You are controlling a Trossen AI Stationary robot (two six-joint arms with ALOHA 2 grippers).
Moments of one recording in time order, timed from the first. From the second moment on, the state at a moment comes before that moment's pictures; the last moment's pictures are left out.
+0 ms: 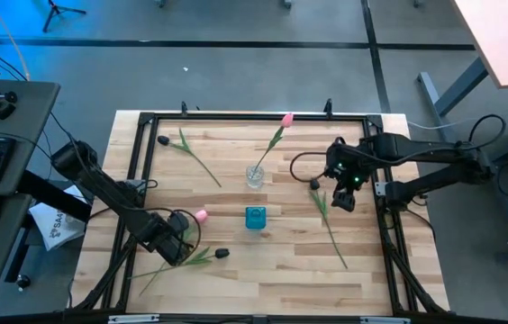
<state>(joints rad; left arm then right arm) -0.71 1.46 0.81 -0.90 -0.08 -1.49 -0.06 1.18 1.16 -1.26 -0.27 0.37</state>
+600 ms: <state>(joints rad) -0.71 1.60 0.81 -0.82 -0.05 -1.48 -0.04 1.18 1.16 -1.29 -0.11 0.37</state>
